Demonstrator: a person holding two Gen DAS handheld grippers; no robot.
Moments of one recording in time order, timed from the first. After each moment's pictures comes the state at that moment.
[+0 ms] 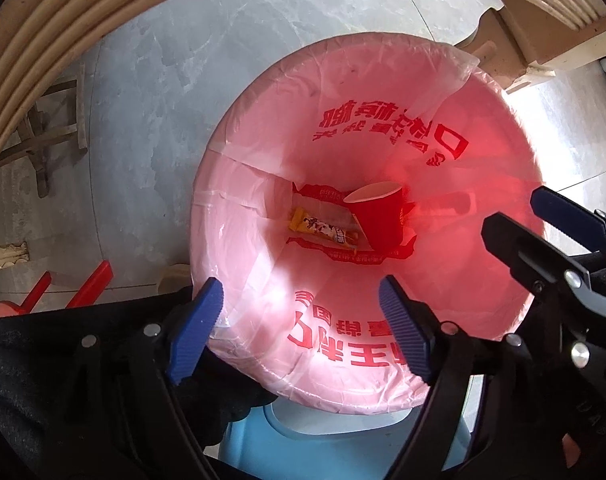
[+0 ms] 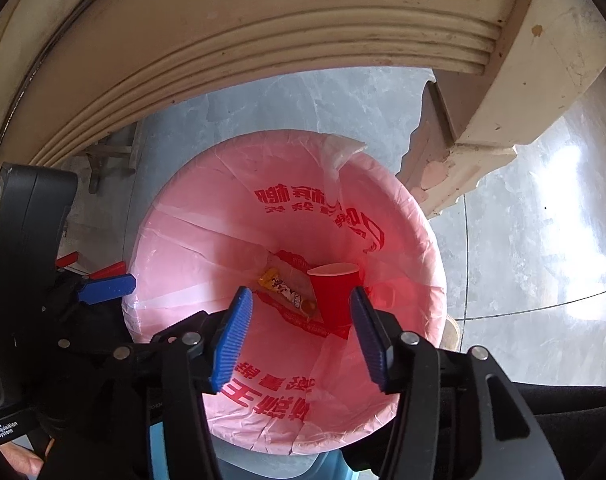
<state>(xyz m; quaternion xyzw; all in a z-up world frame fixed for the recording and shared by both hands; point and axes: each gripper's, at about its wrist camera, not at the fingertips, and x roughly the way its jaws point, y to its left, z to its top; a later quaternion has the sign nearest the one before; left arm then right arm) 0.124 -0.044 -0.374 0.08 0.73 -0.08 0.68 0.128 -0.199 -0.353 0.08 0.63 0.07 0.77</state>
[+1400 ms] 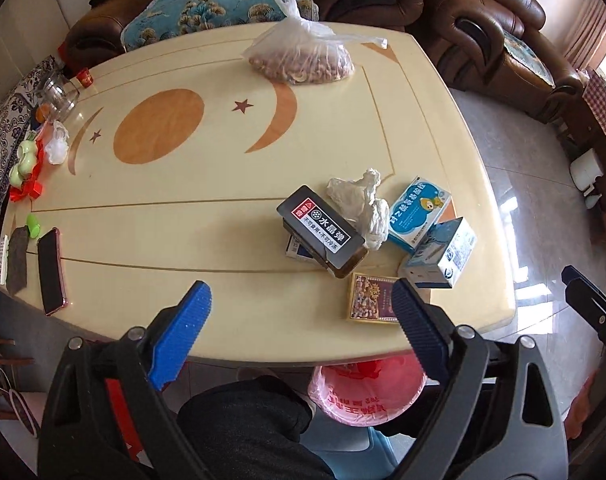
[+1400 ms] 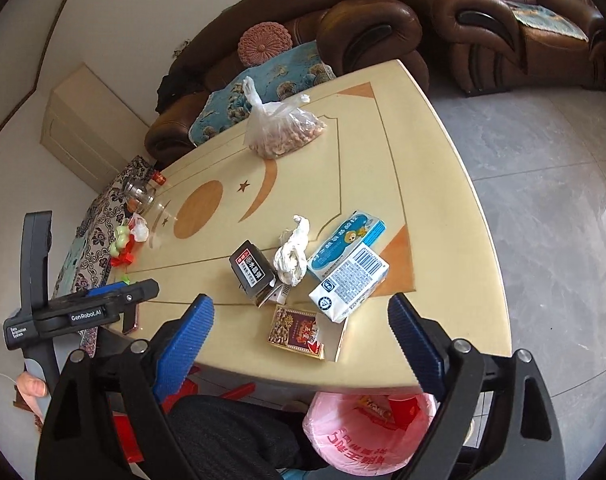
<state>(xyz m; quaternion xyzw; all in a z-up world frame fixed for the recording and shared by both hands) 0.256 0.046 -0.001 0.00 0.58 -0.02 0.81 0.231 -0.251 -0.009 0.21 0.47 0.16 0.84</state>
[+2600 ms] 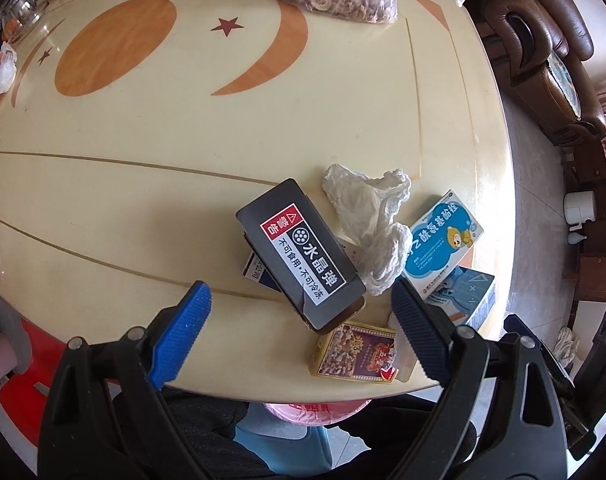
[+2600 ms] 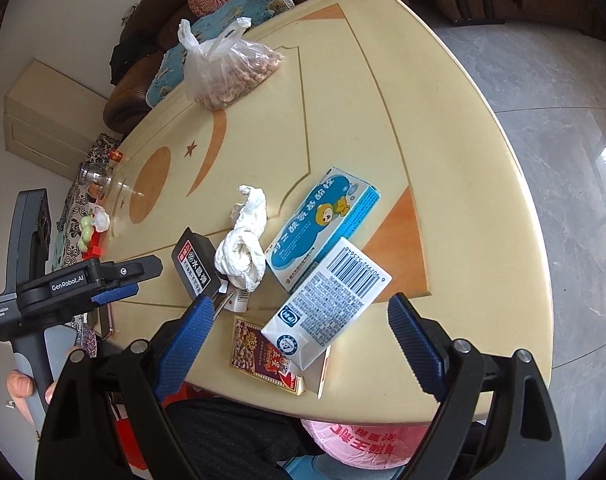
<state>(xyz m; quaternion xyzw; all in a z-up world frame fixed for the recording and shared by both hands) 0.346 0.053 -0.101 -0.12 0.67 0.00 0.73 0.317 -0.229 -0.111 0.22 0.58 0.13 0.78</state>
